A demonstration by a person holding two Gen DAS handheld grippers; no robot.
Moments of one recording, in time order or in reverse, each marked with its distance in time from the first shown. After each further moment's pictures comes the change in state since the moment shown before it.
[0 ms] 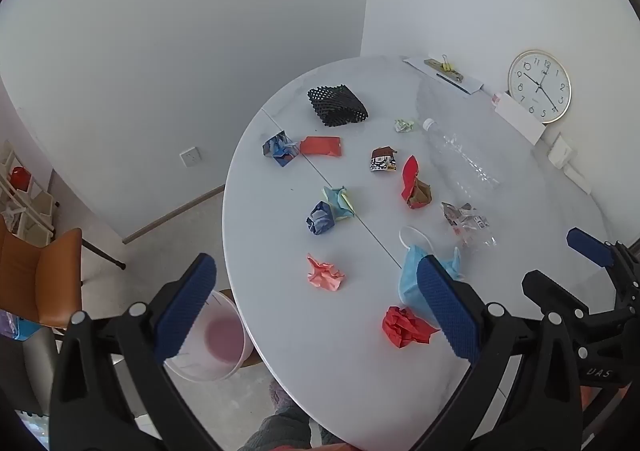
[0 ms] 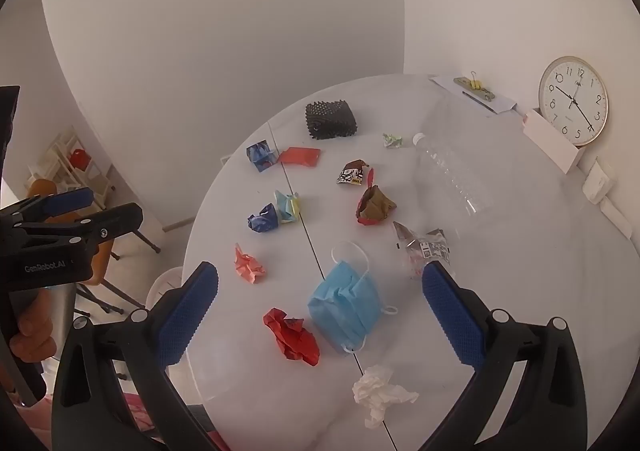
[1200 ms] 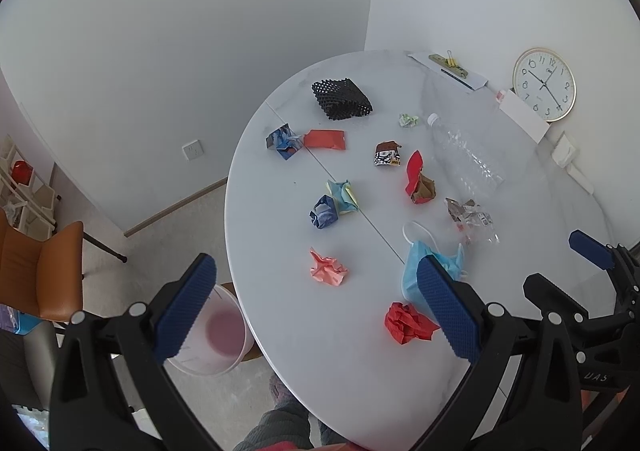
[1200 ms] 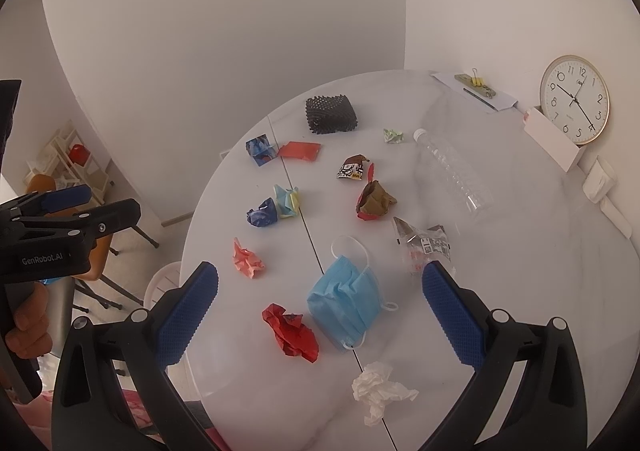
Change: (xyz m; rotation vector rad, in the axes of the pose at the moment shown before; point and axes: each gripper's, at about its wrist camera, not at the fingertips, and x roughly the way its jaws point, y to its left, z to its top) left arm 0.006 -0.002 -0.008 -0.011 0.019 0.006; right arm 0.001 0.001 -0.002 -0.009 0.015 -0.004
